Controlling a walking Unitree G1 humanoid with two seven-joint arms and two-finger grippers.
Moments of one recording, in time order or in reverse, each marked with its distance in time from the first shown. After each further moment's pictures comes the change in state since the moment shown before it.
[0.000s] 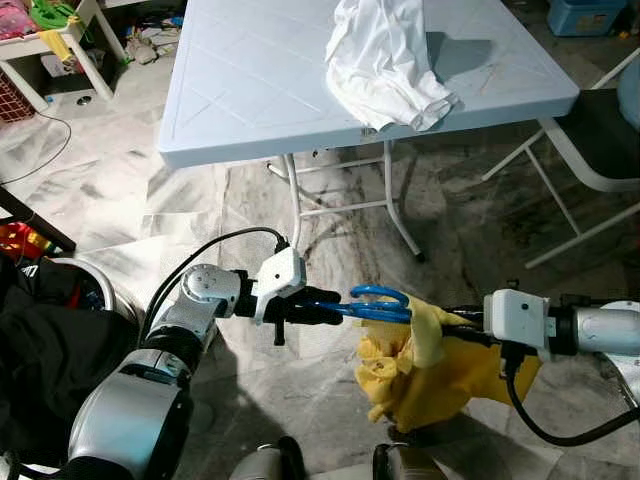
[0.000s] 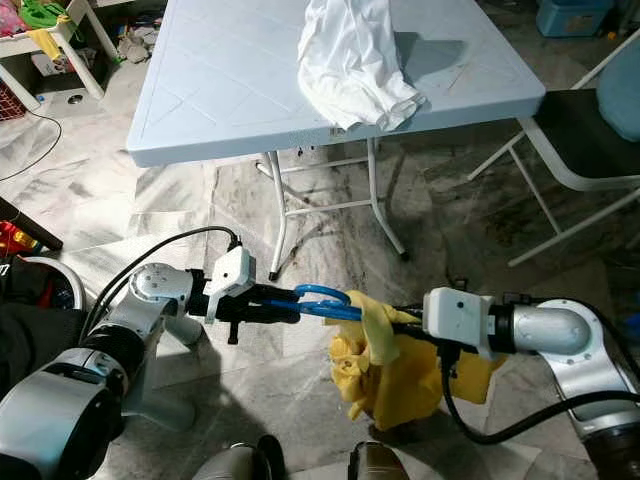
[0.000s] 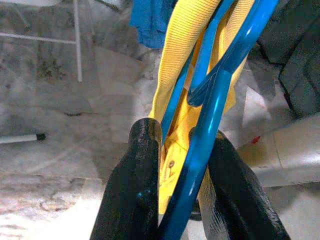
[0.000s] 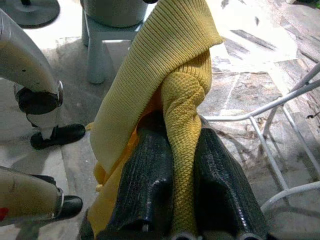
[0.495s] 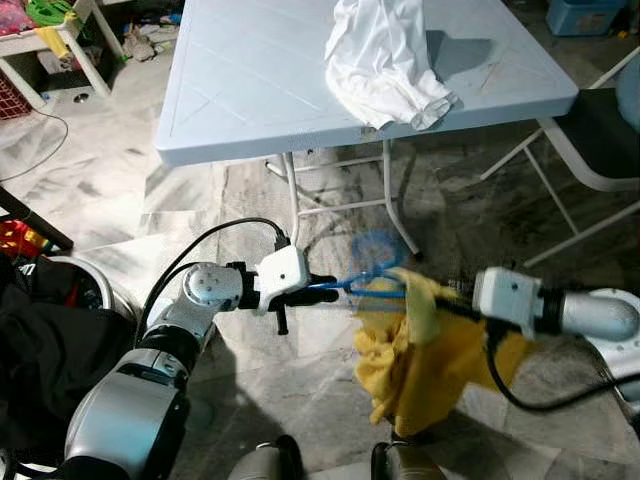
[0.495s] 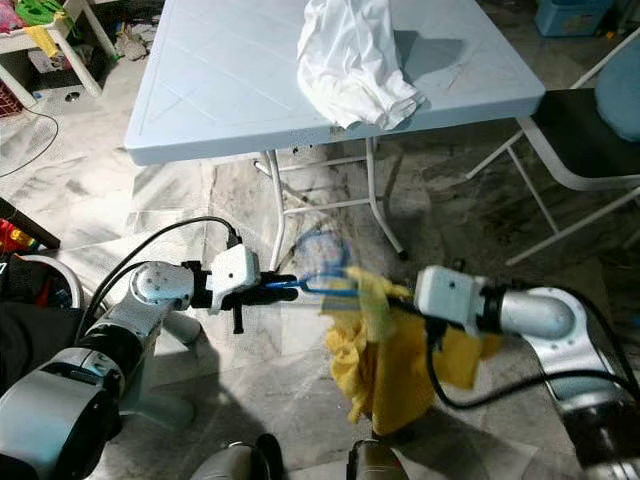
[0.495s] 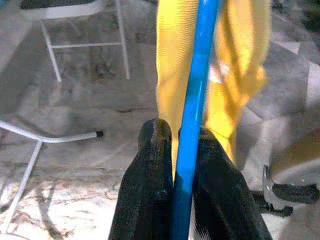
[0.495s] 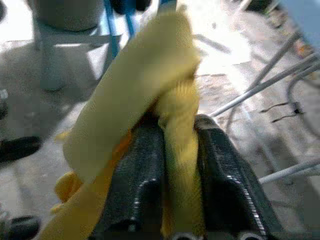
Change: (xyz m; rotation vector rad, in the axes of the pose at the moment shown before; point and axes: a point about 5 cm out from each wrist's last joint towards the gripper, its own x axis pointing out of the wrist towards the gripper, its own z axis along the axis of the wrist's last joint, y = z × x) left arm 0.002 0.007 0.005 0.198 0.058 0.179; right arm 0.012 -0.024 0.002 -0.045 -0.029 -0.175
